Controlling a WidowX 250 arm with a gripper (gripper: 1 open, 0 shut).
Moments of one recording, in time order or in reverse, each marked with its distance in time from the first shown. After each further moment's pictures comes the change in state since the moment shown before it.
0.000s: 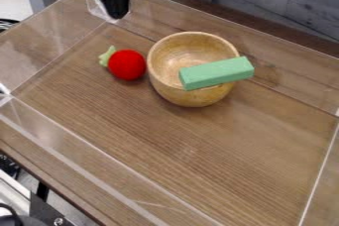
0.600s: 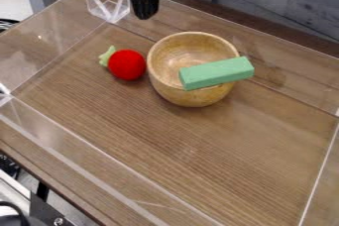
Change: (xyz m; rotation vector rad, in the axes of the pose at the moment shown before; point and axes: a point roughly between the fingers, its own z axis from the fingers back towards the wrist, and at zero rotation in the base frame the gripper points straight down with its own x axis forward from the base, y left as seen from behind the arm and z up) arm 0.003 -0.026 -0.008 0.033 0.021 -0.181
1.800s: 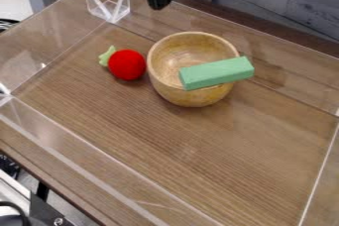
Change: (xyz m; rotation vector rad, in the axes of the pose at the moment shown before) arm 0.014 -0.001 0.014 0.013 0.009 0.094
